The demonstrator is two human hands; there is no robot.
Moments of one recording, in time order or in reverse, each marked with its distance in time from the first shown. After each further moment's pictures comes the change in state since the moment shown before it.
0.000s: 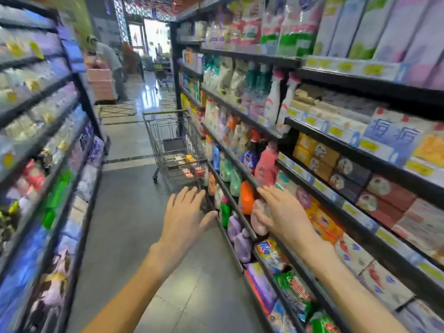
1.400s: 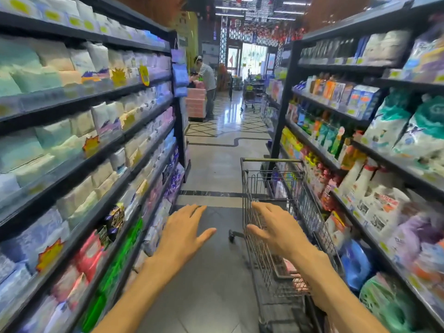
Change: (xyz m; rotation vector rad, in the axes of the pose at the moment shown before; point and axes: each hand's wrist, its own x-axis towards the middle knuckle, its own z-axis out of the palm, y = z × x) left_hand 0.522 -0.693 0.092 0.087 -0.035 -0.286; right_hand 0.821 -0.279 0.418 0.198 -0.244 -0.312
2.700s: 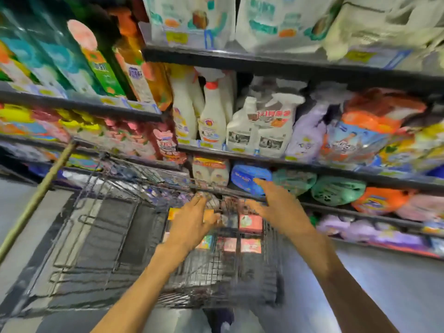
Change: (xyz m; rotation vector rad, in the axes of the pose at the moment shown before) left_hand 0.582 0.268 0.452 -0.230 -0.850 1.131; right_hand 0.168 0.404 0.170 0.174 0.175 1.642
